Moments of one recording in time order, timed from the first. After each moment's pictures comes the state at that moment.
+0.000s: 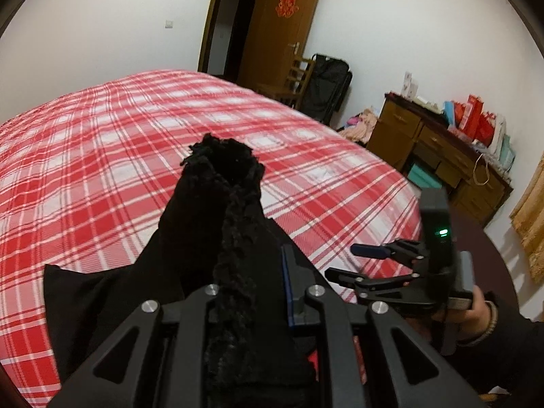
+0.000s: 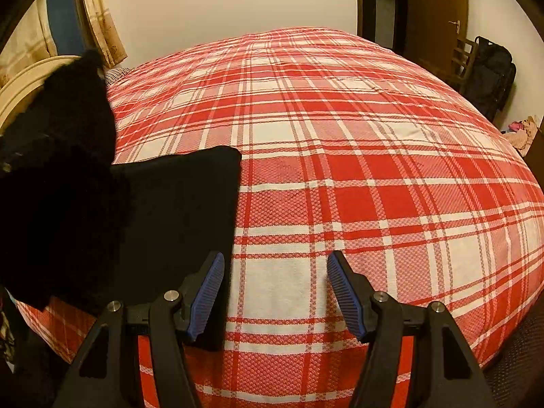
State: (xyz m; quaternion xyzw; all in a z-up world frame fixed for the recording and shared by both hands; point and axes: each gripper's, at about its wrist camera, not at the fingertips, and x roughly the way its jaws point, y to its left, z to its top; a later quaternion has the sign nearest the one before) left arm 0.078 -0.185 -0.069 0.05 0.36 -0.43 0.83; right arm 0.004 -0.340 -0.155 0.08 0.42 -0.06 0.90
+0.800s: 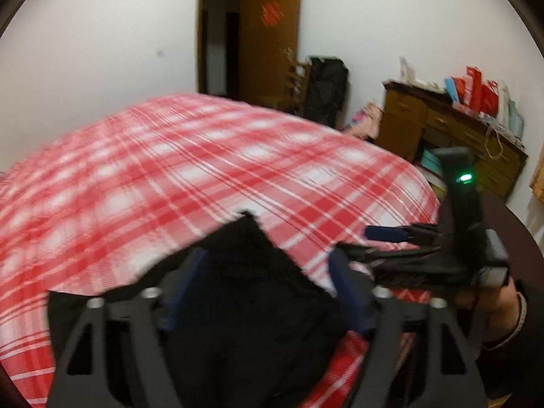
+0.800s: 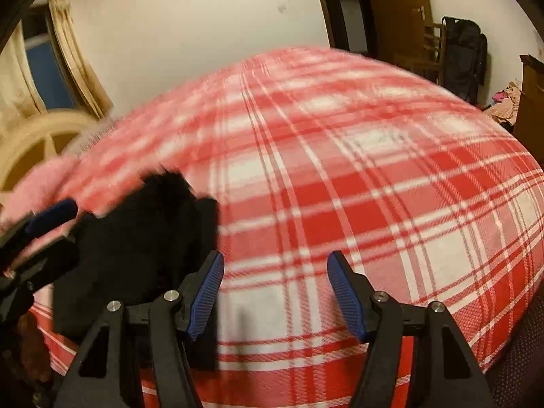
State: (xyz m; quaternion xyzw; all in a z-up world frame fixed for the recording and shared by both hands) left arm 0.043 -0.203 -0.056 0.11 0.28 -0.40 0.86; right arm -0.015 -0.374 -0.131 0.17 0.34 -0.07 0.92
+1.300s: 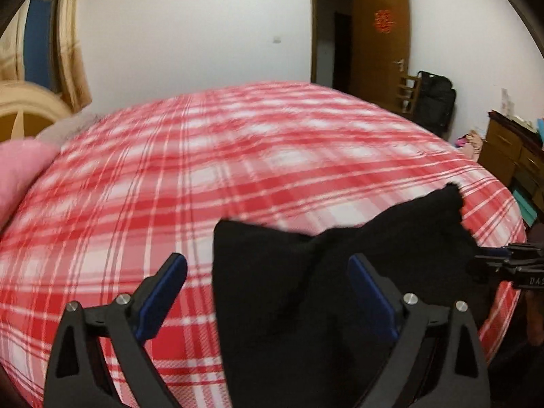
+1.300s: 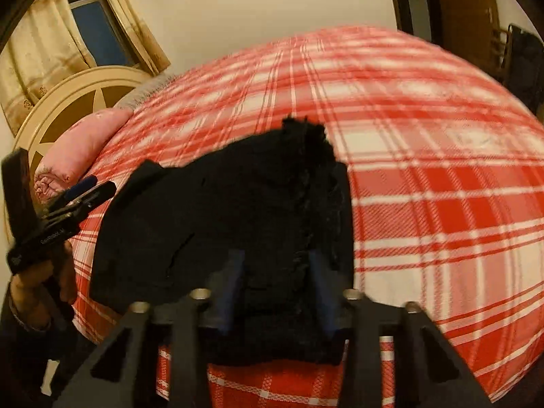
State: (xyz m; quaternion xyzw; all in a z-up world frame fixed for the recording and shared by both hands) left arm 0.113 -0.072 -0.108 0.06 0.33 -0.20 0.92; right arm 0.020 -0.293 -0.141 0.14 0.41 0.06 0.90
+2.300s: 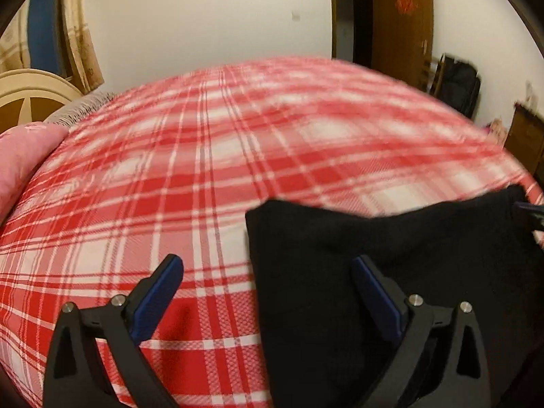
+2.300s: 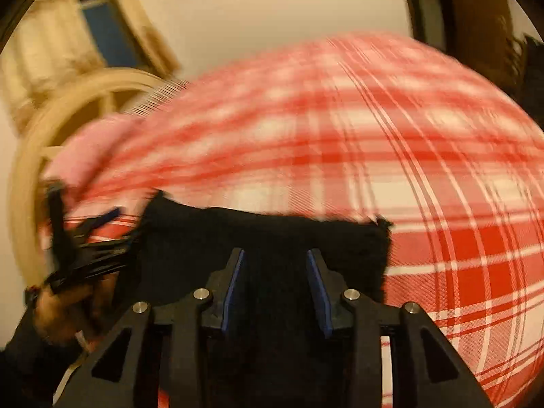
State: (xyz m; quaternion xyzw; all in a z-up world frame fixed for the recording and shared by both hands) left arm 0.160 -0.069 -0.145 0.09 0.37 -0.16 0.91; right arm 0.086 -0.296 -0.128 0.13 0.42 0.06 0.90
